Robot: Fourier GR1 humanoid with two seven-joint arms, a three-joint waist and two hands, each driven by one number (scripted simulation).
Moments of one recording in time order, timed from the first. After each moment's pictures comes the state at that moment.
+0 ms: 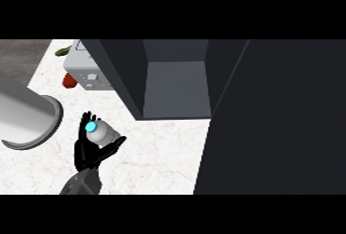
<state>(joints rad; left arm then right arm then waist) -0.33 0.04 0.31 -0.53 0.32 -0.01 -0.81 0.03 -0.26 0.53 -2.50 0.07 -0.34 0.50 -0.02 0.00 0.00</state>
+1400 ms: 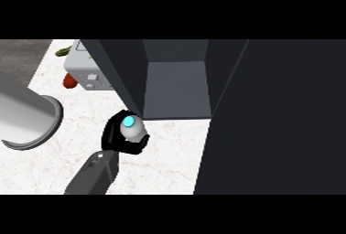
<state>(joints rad) -0.53 0.02 0.11 -0.37 0.19 -0.21 -0.90 0.18 -0.33 0.19 -2.49 -0.02 -0.20 0.34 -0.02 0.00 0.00</state>
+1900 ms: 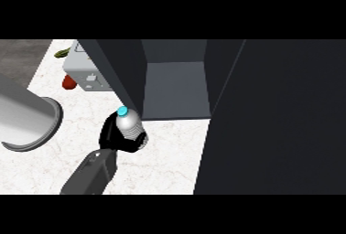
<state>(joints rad) -0.52 0.05 0.00 -0.40 0.35 -0.19 -0.80 0.23 -0.31 0.04 -2.47 -0.10 -0.11 0.27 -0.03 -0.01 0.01</state>
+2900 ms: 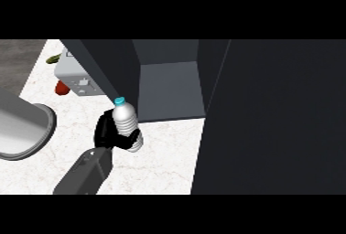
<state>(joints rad) -0.51 0.11 -0.12 -0.45 0.51 0.00 -0.72 0.23 -0.28 -0.11 -2.37 -0.28 0.04 0.20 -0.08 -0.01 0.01</state>
